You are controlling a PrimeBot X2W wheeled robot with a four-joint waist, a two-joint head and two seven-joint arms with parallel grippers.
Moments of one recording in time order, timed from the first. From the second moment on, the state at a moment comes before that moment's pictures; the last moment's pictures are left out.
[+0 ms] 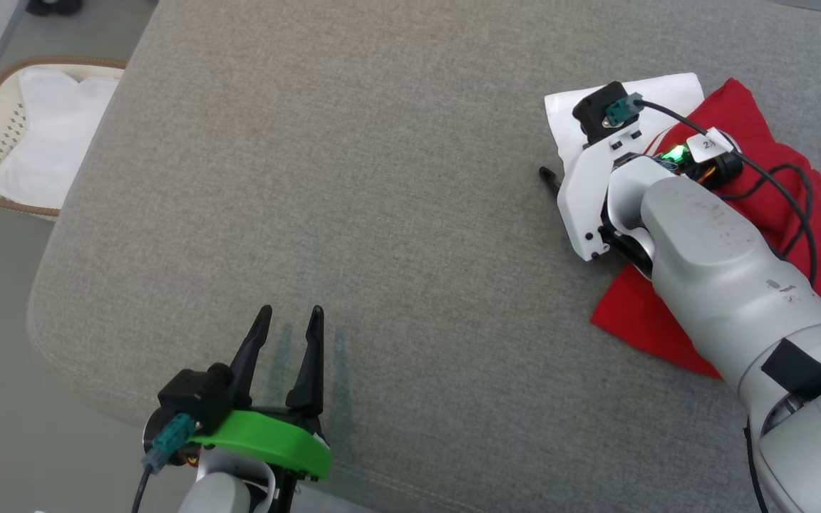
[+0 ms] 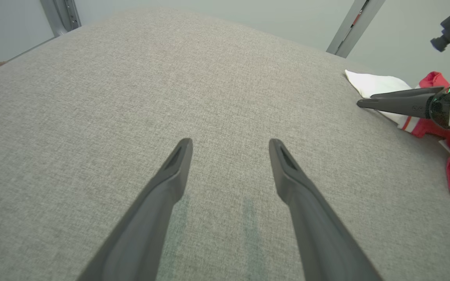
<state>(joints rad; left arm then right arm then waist) -0.15 0.05 -0.28 0.30 -0.42 -0.13 -0.26 -1.12 -0.09 0.73 1.24 0.46 0.13 0.14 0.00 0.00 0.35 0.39</state>
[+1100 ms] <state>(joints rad) -0.11 0.05 -0.25 0.32 -0.37 -0.13 -0.26 -1.38 -0.05 0.57 0.70 0.62 0.13 -0.26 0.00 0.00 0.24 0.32</state>
